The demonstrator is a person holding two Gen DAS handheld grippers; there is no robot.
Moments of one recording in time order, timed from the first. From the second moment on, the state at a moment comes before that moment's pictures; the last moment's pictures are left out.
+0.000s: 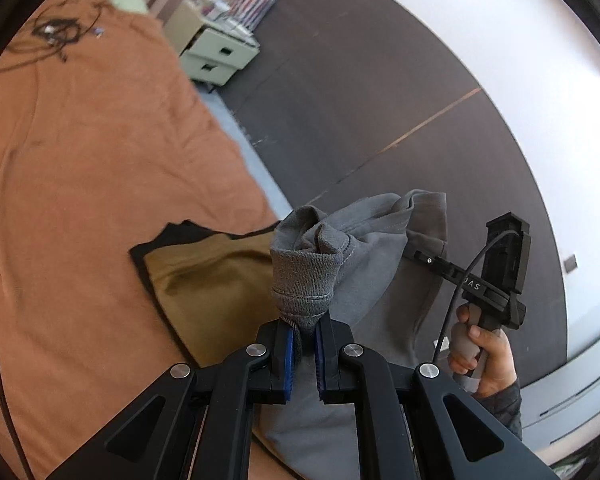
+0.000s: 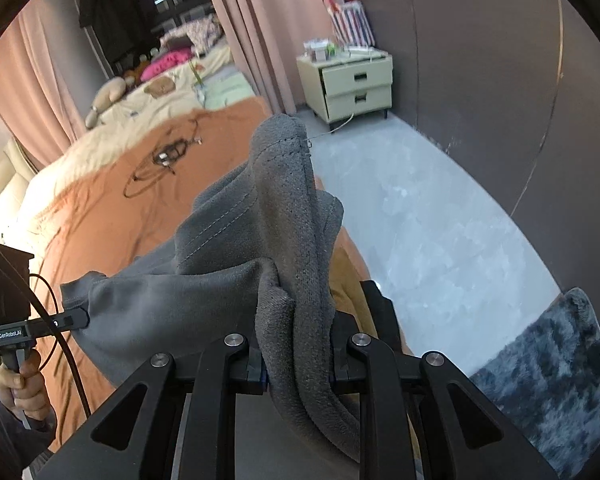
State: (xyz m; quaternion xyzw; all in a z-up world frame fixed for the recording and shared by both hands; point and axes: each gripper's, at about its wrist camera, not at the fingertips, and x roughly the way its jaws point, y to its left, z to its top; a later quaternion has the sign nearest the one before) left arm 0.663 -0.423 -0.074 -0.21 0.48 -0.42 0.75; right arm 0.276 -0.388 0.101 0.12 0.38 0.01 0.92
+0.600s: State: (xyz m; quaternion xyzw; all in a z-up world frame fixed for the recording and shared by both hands) left arm 0.691 -0.428 -0.084 -0.14 0.49 -0.36 0.78; right arm 0.246 -0.331 0.110 0.08 0.45 -0.07 0.89
